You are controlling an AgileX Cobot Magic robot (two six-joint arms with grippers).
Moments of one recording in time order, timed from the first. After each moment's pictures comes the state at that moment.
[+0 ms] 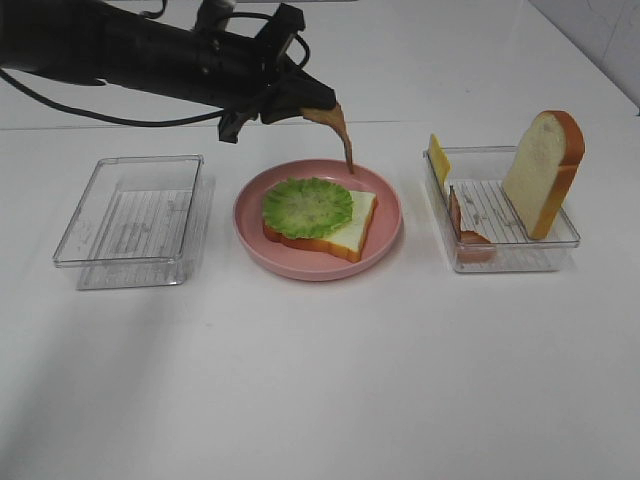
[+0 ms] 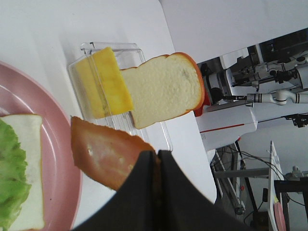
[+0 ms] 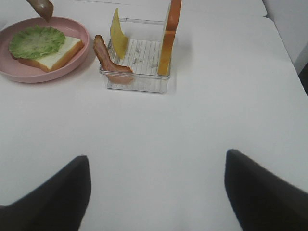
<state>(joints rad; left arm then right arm) -0.33 2.17 -1.55 -1.52 0.76 0.75 0.03 -0.01 -0.51 0.08 1.07 -0.14</state>
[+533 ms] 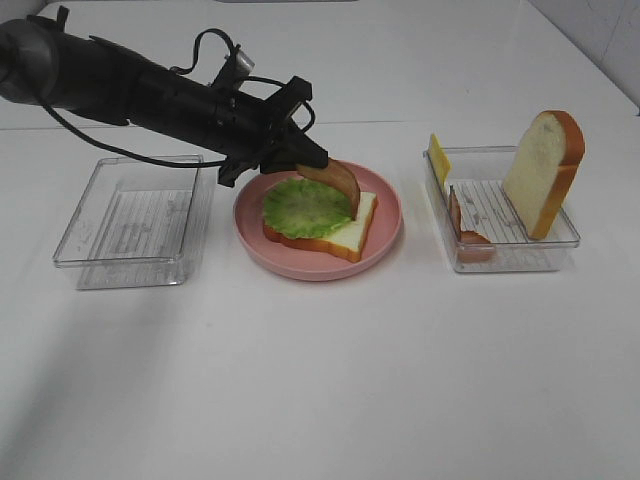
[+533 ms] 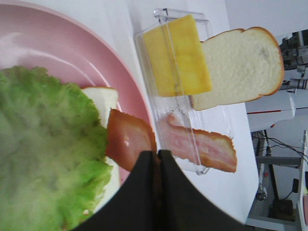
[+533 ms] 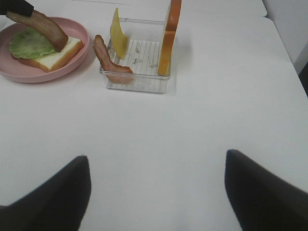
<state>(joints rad) -0.31 2.31 -1.62 -1.35 0.76 0.65 0.03 -0.01 -0.51 0.08 1.07 -0.14</state>
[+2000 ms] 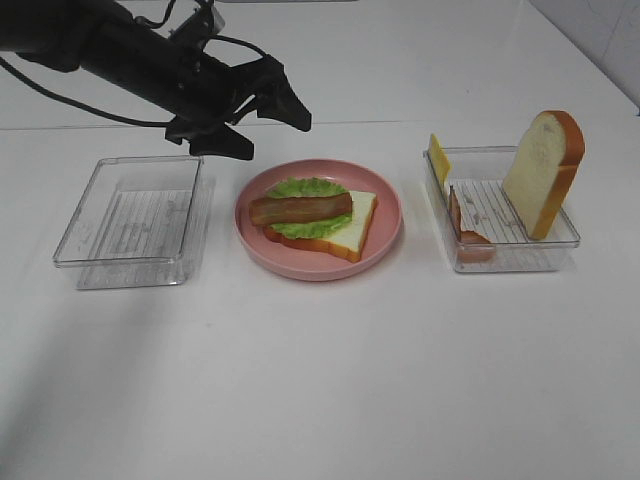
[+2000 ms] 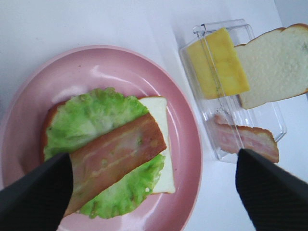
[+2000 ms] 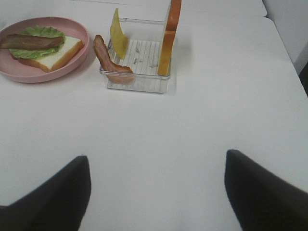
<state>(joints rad) -0.28 2.16 -1.63 -0.96 0.69 0.46 0.03 -0.01 -0.51 0.08 1.07 -0.14</state>
